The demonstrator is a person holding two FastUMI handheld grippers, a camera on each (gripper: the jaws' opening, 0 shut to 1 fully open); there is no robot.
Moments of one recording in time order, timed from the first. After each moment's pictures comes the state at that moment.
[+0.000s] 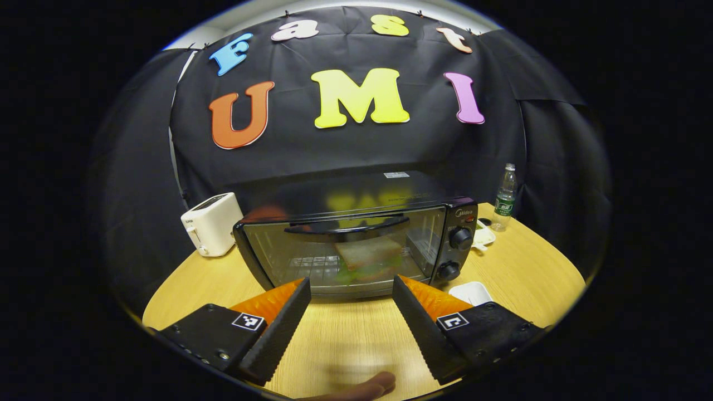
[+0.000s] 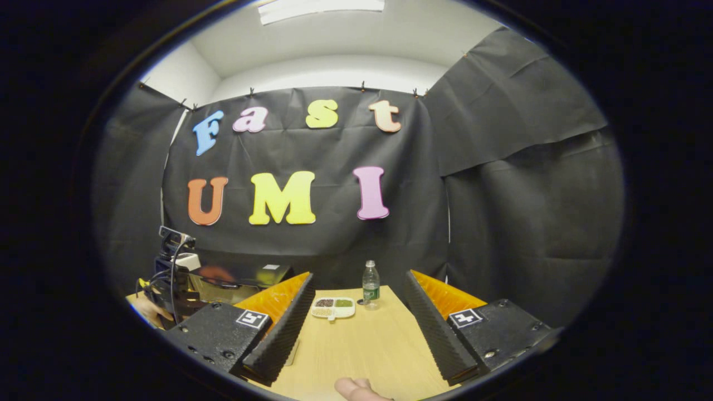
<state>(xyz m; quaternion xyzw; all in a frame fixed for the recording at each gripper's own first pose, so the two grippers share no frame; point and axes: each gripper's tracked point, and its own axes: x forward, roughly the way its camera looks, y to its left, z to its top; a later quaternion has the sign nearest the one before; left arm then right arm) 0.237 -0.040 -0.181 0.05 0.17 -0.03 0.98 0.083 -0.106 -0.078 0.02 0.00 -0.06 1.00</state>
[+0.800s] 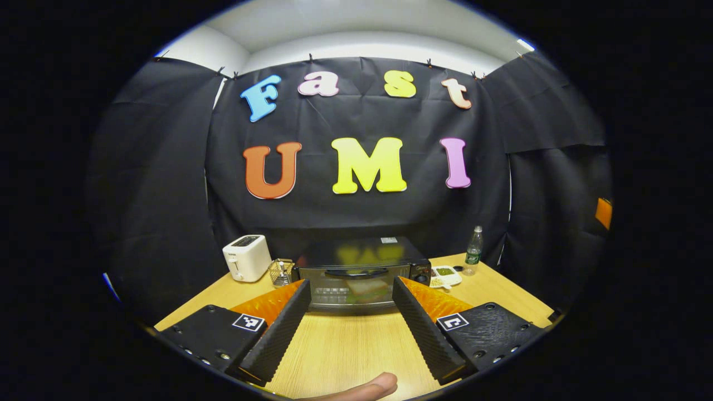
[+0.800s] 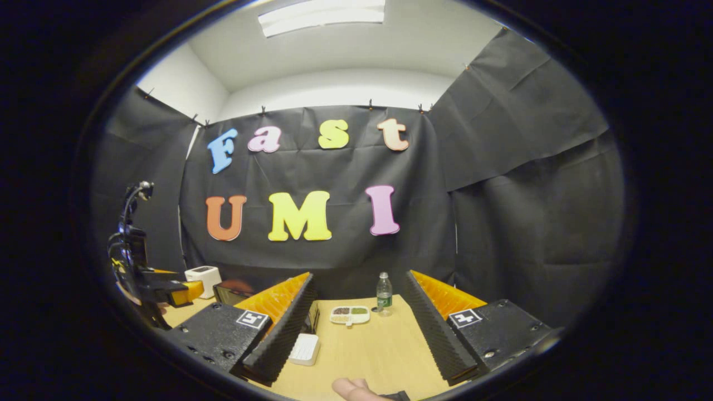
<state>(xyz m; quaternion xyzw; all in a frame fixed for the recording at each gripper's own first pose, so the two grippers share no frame) 0.071 -0.025 -0.021 0.01 0.03 -0.01 1.00 0.013 -0.071 -0.032 0.03 -0.04 -0.03 1.00</state>
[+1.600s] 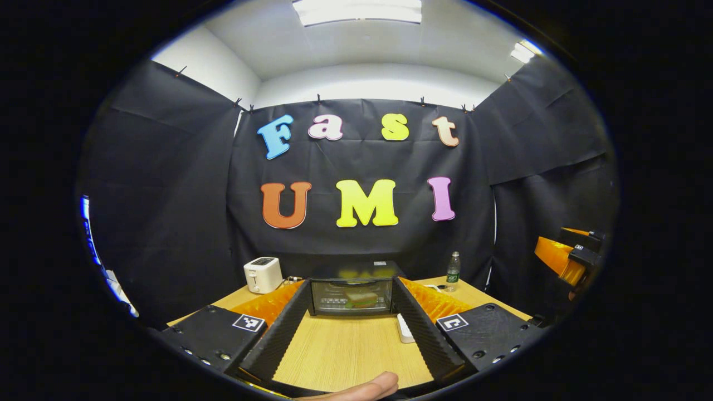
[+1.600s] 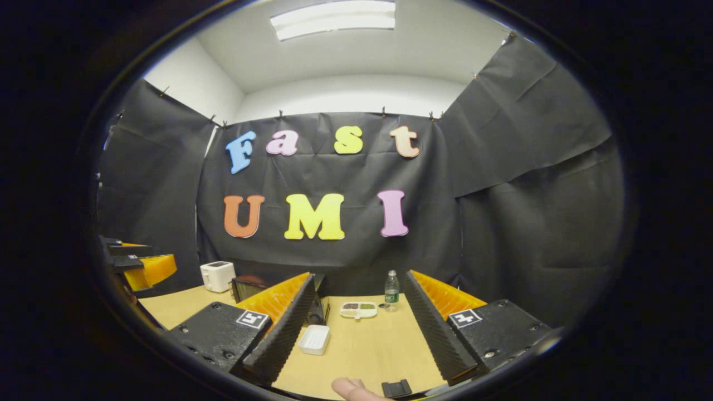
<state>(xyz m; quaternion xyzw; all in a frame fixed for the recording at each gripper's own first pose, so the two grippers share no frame) -0.073 -0.037 0.007 0.01 -0.05 0.00 1.00 -0.048 -0.048 -0.042 0.01 -0.04 0.00 1.00</state>
